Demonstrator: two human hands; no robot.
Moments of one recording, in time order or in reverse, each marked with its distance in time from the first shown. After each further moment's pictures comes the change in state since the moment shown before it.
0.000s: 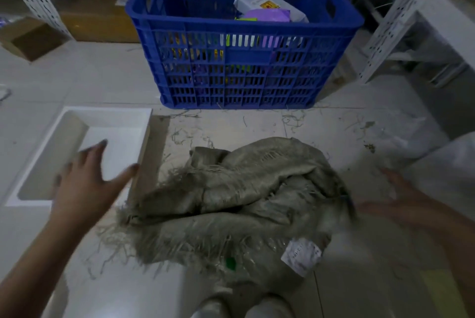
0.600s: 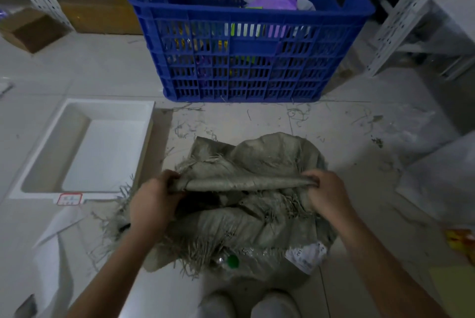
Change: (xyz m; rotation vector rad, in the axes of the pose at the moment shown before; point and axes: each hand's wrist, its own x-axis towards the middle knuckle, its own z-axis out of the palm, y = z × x) left_hand -0.017 0.016 0.080 0.027 -0.122 0.120; right_hand 0.015 -0.028 0.120 -0.282 0.139 -0.333
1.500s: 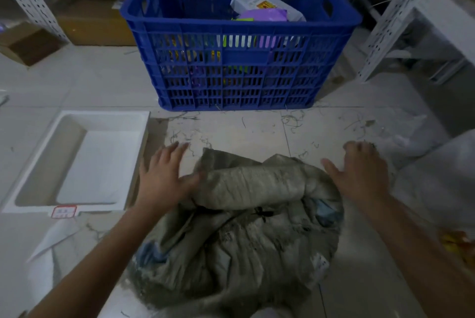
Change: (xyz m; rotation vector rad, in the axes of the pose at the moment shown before) left_hand 0.040 0.023 -0.003 0.197 -0.066 0.190; right_hand 0.032 0.016 -0.059 -0.437 0.238 -0.057
